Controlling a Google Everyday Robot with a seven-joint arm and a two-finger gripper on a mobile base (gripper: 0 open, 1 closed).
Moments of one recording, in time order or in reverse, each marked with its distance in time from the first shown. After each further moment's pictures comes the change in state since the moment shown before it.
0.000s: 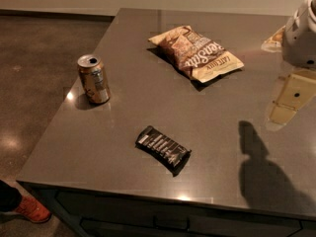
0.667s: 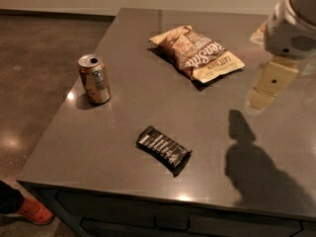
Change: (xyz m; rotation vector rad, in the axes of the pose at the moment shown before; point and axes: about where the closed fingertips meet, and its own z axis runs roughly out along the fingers) arm -0.018 -0.028 0.012 0.026 -0.020 0.039
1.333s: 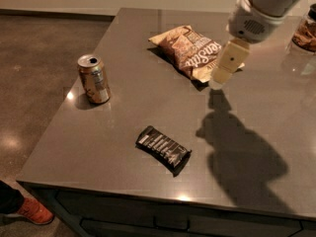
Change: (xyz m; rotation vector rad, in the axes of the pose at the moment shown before) arm -0.049 -0.062 0.042 0.008 -0.066 0.102
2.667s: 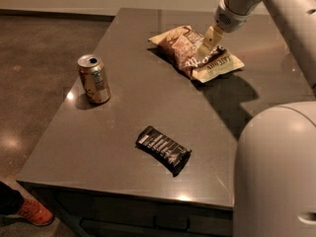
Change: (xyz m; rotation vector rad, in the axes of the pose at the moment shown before) arm -0.014 -0.163 0.108 0.106 0.003 0.334
